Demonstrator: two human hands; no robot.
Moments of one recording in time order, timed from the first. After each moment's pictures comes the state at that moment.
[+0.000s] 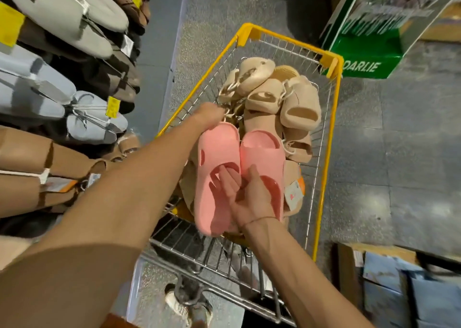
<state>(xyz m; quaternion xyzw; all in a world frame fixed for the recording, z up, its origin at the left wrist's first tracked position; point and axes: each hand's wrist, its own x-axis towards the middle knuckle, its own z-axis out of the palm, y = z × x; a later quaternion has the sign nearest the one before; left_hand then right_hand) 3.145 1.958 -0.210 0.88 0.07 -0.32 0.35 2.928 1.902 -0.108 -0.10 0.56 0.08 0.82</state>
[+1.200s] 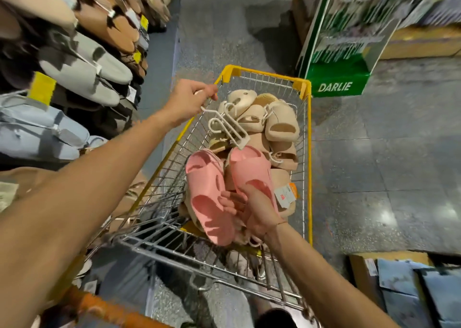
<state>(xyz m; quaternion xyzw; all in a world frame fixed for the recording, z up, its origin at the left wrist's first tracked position) 3.152 1.981 -0.060 0.85 -0.21 -0.14 0.46 2.888 1.885 -0.089 -0.34 0.42 0.18 0.82</state>
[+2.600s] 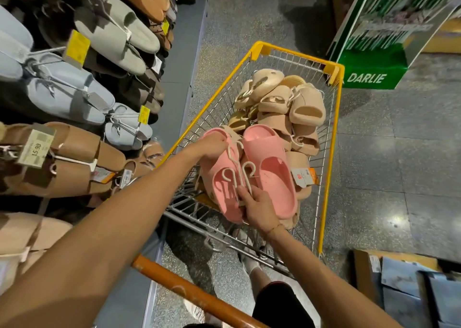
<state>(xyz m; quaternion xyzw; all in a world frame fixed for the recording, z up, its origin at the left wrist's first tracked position) 3.031 2.022 -0.135 0.87 -0.03 -0.39 0.31 2.838 1.921 -0.169 -0.69 0.27 0.14 0.66</state>
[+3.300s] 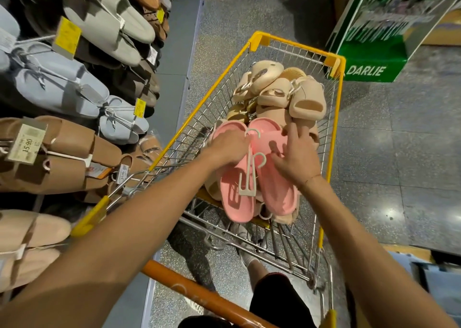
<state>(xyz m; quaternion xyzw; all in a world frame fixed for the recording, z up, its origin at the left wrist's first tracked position) 3.002 1.987 -0.126 0.92 -0.17 -0.29 0.19 2.912 1.822 -0.126 -0.96 0.14 -0.02 0.24</state>
